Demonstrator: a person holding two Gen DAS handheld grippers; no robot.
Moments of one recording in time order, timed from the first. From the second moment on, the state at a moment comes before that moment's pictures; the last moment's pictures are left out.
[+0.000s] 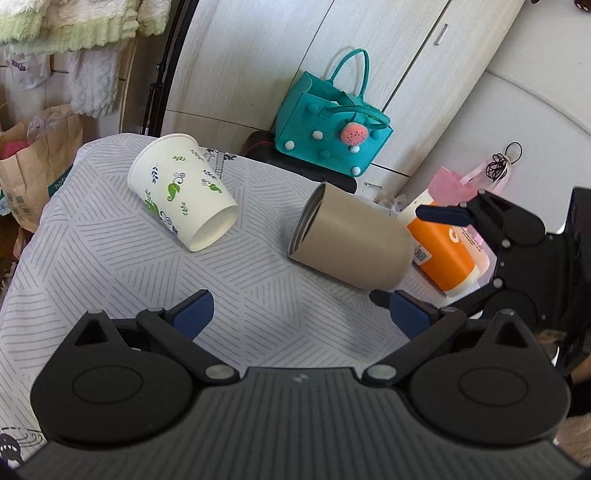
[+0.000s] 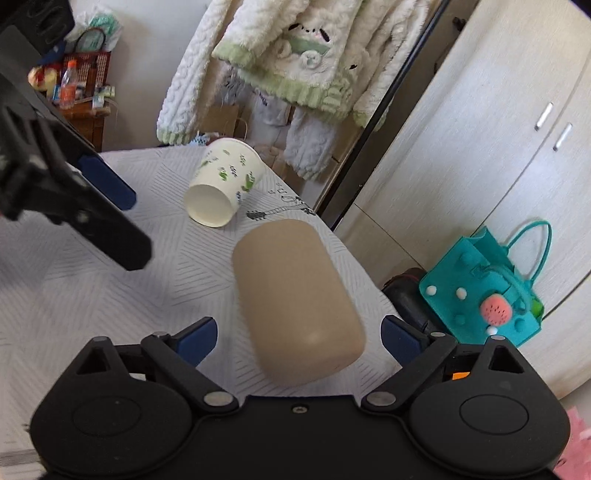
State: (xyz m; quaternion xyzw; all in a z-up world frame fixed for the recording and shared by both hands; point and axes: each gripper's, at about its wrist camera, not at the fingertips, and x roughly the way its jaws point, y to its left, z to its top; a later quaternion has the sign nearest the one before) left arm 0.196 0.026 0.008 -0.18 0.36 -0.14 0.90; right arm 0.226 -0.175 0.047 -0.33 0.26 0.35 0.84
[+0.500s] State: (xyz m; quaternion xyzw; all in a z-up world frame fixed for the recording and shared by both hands) left arm 0.204 0.036 -0.012 -0.21 0.36 -0.15 0.89; right arm 0.245 -0.157 0.028 -0.39 0.26 0.37 0.80
